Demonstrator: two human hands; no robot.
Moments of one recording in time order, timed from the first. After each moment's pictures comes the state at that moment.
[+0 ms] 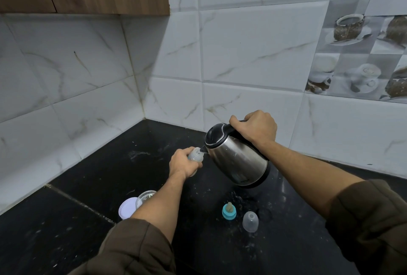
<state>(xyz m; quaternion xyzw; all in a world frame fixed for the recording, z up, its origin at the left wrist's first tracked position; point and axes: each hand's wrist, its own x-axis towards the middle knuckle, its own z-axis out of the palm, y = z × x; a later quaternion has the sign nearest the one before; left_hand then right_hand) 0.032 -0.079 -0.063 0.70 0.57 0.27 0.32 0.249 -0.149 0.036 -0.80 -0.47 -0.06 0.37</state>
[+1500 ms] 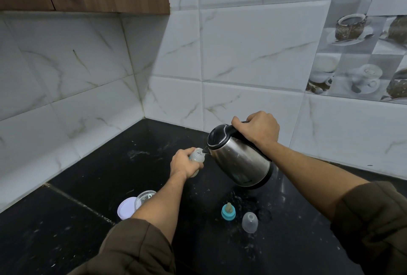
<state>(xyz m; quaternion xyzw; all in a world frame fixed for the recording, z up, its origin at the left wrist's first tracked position) 0.037 -0.076 -0.069 0.70 0.57 0.27 0.33 0.257 -0.150 0.034 -0.80 -0.48 -0.06 0.37</state>
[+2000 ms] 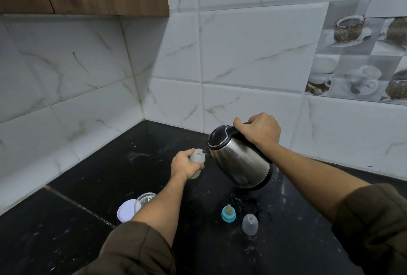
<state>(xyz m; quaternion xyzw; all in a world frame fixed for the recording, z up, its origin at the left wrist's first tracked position) 0.039 -0.073 -0.071 0.69 0.57 0.28 0.35 0.263 -0.149 0.031 -0.80 -0.47 -0.05 0.38</state>
